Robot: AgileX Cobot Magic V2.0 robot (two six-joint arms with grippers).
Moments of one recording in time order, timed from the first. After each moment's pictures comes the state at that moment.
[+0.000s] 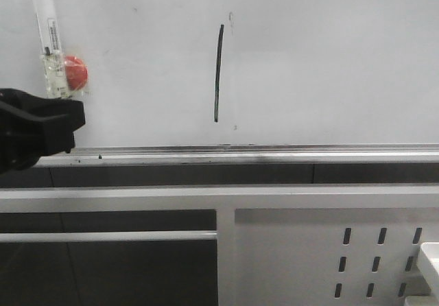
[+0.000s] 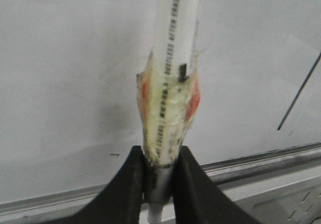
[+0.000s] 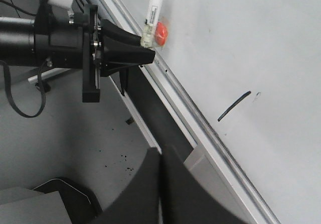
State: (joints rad) left arm -0.81 1.54 -0.19 -0.39 -1.12 -0.10; right arm 0.84 1.05 -1.13 0.06 0.80 -0.23
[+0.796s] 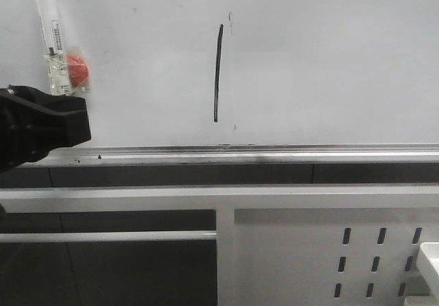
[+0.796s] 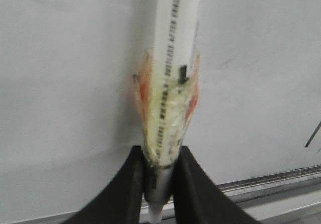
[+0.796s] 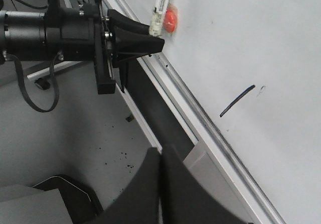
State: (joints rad) left arm -0.81 1.57 -0.24 -0.46 -1.13 -0.05; right arm 0.84 1.05 -1.10 0.06 0.78 -0.23
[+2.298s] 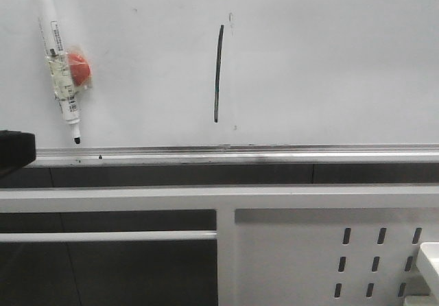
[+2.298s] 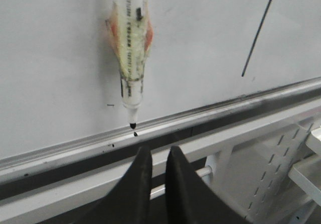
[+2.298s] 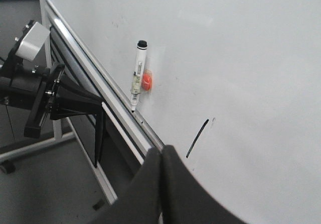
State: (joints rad) left arm -0.81 1.37 0.00 -0.26 -1.14 -0.04; right arm 0.84 0.60 -0.73 -0.01 0.45 -0.23
